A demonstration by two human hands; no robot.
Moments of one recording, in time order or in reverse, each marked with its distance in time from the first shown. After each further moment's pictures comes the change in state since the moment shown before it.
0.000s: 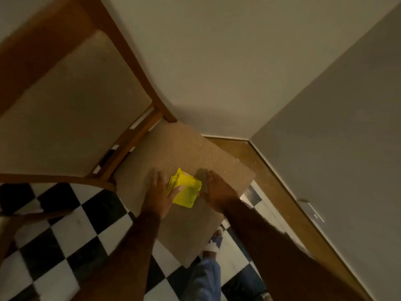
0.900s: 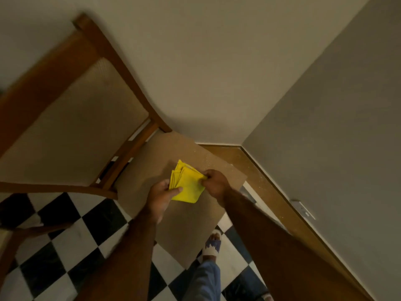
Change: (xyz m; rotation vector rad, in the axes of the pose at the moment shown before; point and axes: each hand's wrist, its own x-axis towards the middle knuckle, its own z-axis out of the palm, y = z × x) left_hand -0.021 0.049 -0.038 -0.904 -0.165 -0.173; right_hand -0.011 -0.020 -0.040 0.597 0.177 0.208
